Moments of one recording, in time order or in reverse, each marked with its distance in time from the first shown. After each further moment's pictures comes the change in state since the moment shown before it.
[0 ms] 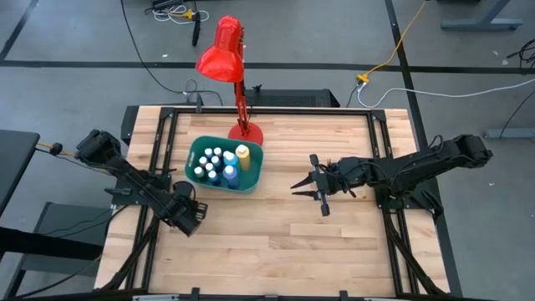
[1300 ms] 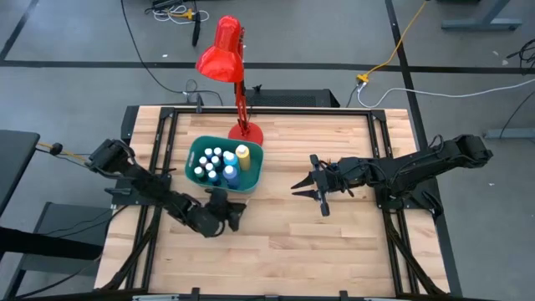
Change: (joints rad) left arm 0.097 0.167 -0.001 1.250 -0.562 0.801; right arm 0.000 0.000 0.001 -0.015 0.000 0.148
